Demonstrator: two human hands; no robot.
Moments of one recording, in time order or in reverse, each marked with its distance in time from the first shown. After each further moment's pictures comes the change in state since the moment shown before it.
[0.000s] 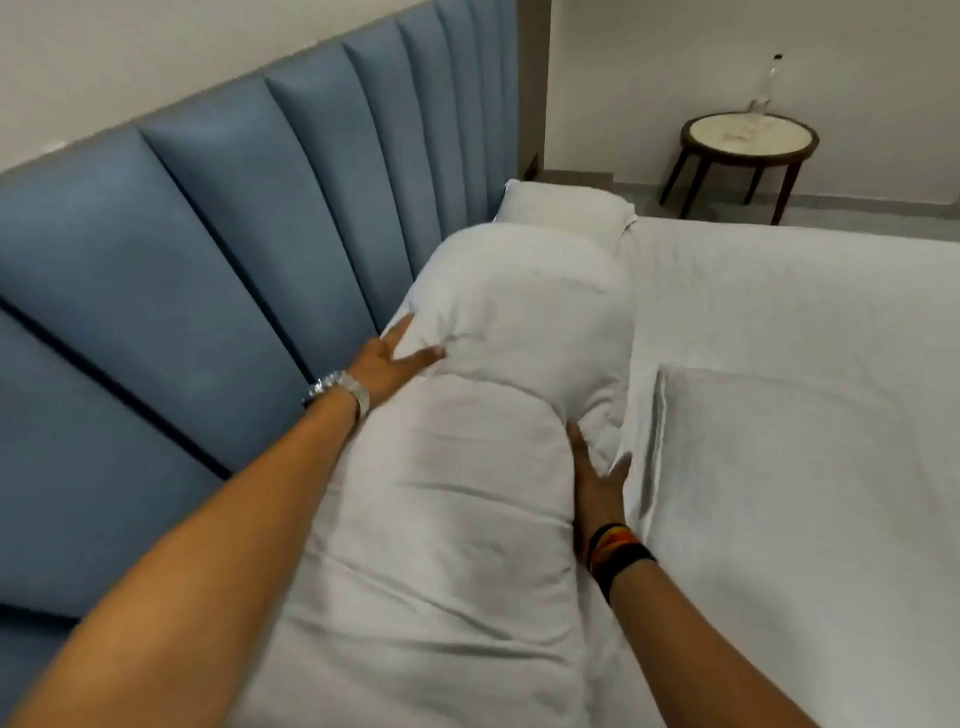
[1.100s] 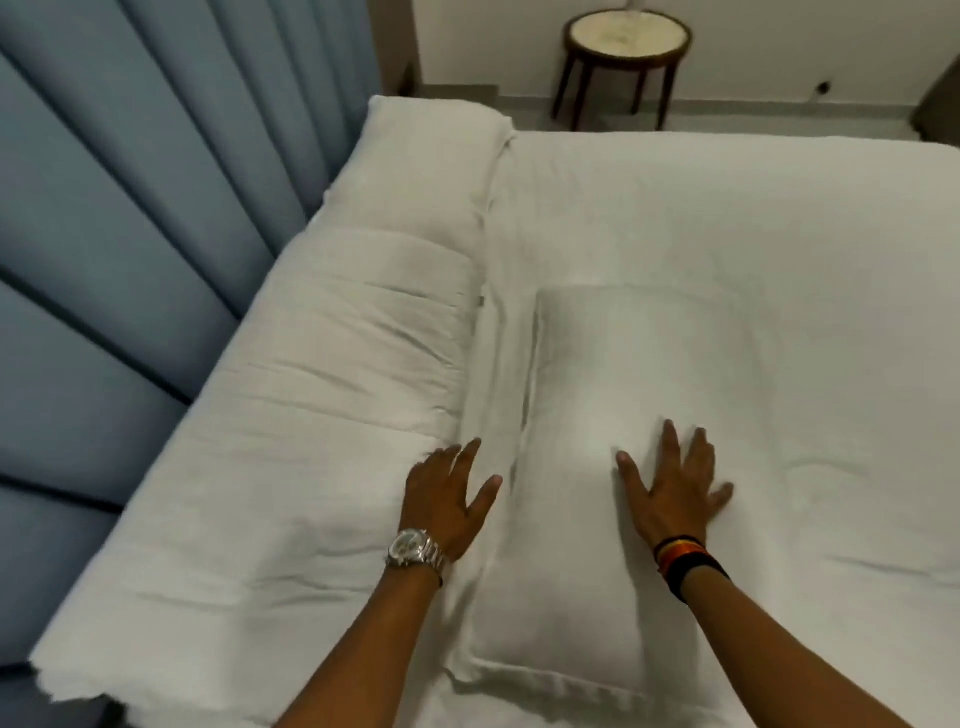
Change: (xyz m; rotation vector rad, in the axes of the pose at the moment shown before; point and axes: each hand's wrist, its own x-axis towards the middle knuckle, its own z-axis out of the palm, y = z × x) left_hand -0.125 -0.010 0.308 0.438 -0.122 0.205; right_hand 0.036 0.058 -0.274 -1.088 0.470 -0.237
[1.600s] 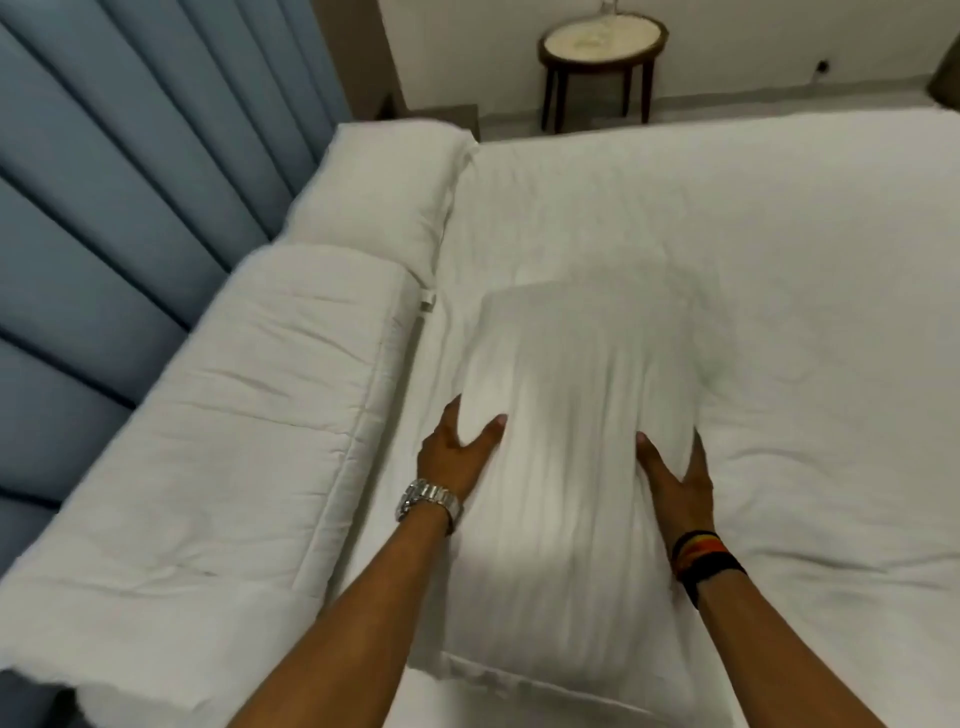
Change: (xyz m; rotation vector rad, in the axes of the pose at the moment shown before) left_hand 0.039 0.169 0.063 -0.607 0.118 -0.343; right_hand 0.049 0.128 -0.077 1.040 -0.102 0.196
